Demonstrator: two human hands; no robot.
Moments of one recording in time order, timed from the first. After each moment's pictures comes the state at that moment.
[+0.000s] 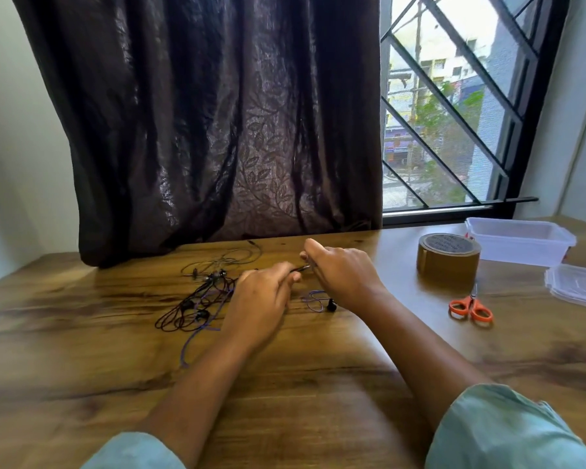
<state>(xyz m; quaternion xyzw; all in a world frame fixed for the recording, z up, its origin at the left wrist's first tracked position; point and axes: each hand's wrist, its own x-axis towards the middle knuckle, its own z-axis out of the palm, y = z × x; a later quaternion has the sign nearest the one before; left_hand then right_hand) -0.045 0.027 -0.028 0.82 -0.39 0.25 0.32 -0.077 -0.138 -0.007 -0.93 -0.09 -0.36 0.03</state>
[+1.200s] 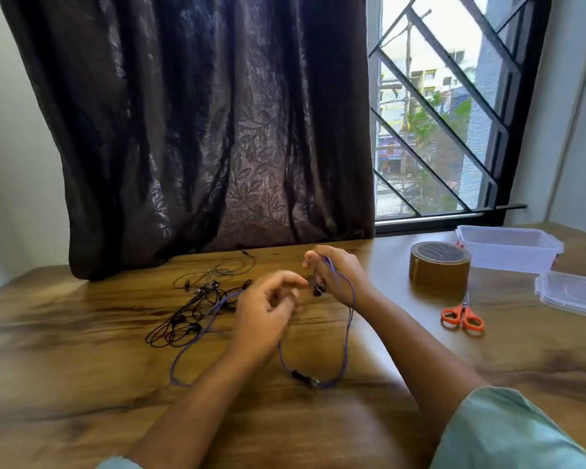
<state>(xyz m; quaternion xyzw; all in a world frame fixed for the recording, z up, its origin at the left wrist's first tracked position) -0.073 0.009 -0.019 0.73 -0.32 0.11 0.59 -0.065 -0.153 -0.002 -0.80 0.01 -0.19 0.58</state>
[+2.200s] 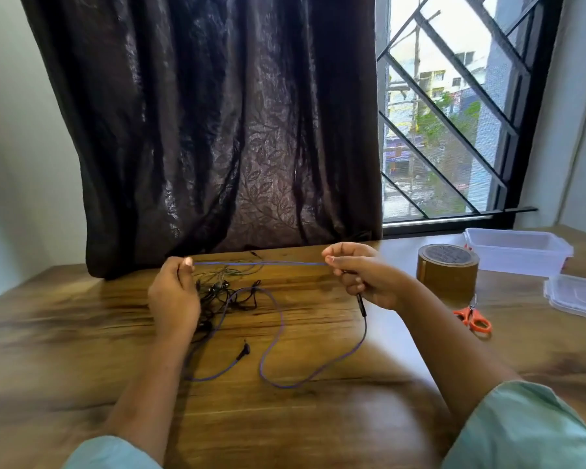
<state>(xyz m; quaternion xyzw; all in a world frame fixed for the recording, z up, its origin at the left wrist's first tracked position) 0.000 0.101 -0.015 0.79 -0.08 0.39 0.46 -0.078 -0.180 0.009 -0.67 -0.05 -0.03 0.74</state>
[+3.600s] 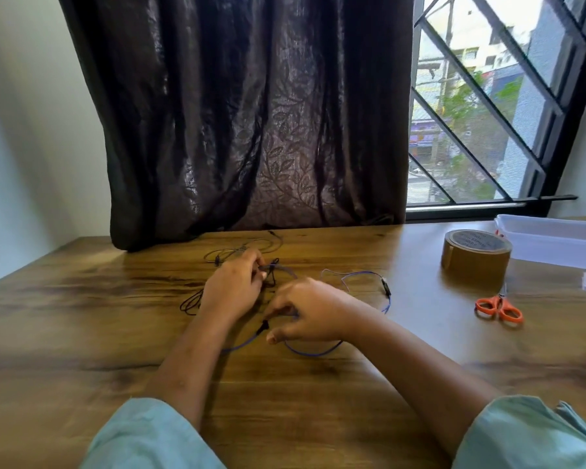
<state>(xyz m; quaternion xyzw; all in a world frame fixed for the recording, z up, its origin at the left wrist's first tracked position) -0.007 0.077 -0.028 0.93 -0.21 0.21 0.23 -0.085 -0.075 -0.019 -0.95 -0.27 -0.06 0.16</state>
